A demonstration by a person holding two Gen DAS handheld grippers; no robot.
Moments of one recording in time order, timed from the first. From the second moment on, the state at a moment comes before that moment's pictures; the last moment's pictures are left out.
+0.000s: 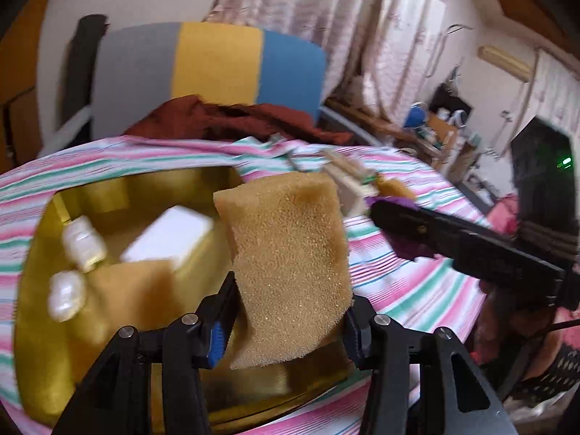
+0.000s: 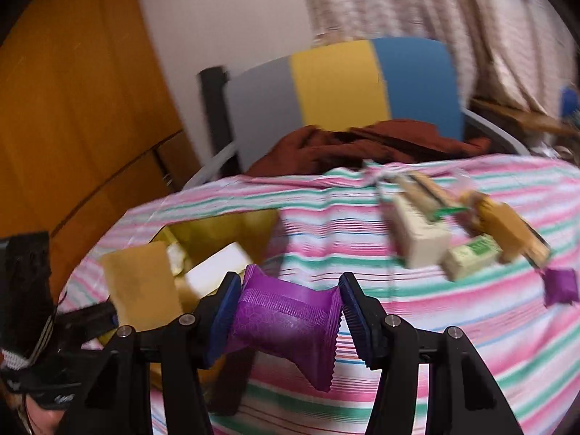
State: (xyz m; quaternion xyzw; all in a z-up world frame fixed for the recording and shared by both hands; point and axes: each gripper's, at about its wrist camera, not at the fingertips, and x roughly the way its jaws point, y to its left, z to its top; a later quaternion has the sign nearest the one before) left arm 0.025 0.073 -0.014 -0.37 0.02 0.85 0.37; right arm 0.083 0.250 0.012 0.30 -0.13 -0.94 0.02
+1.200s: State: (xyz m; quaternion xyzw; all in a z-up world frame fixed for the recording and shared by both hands) left arm -0.013 -0.059 -0.056 -0.47 -0.01 0.88 0.13; right arm 0.040 0.137 -0.032 0.39 -0.15 -0.89 0.16
